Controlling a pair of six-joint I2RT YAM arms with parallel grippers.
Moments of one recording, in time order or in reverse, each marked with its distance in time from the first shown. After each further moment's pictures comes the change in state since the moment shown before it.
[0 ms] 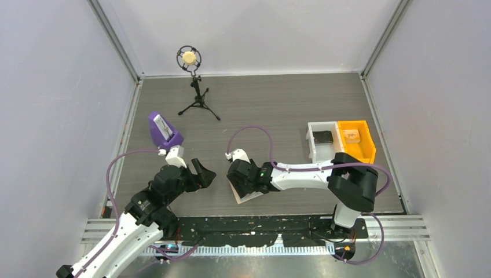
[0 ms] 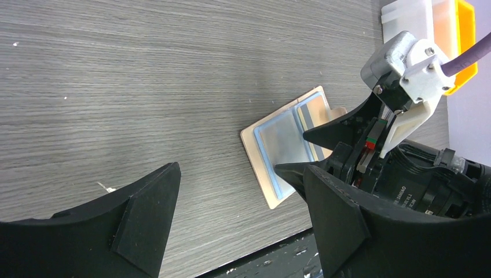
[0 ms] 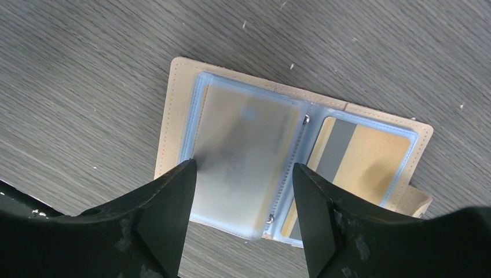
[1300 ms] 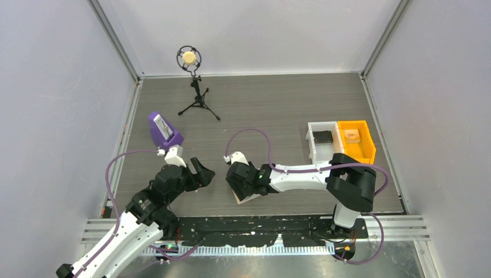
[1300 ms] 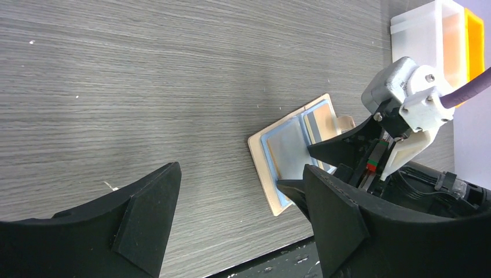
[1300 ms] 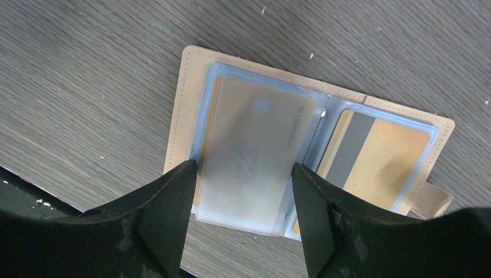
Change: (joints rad) left arm 0.000 0.022 0.000 0.003 -0.036 -0.023; right arm 0.025 0.006 0.006 -0.010 -0.011 0.002
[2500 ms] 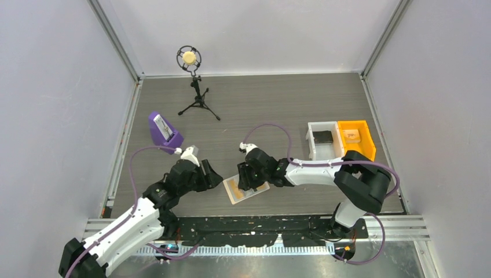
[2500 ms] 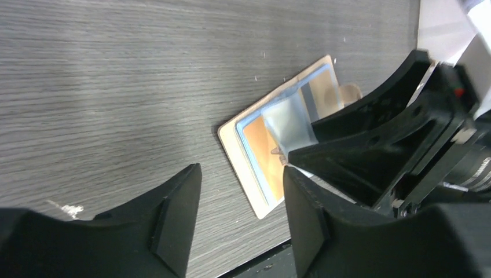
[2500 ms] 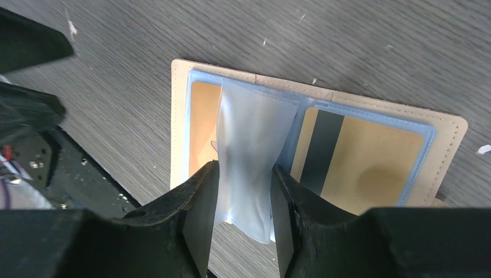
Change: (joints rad) left arm 0.000 0.237 -0.074 0.216 0.136 -0.012; right arm -0.177 -0.077 -0.182 0.305 -0.315 0.092
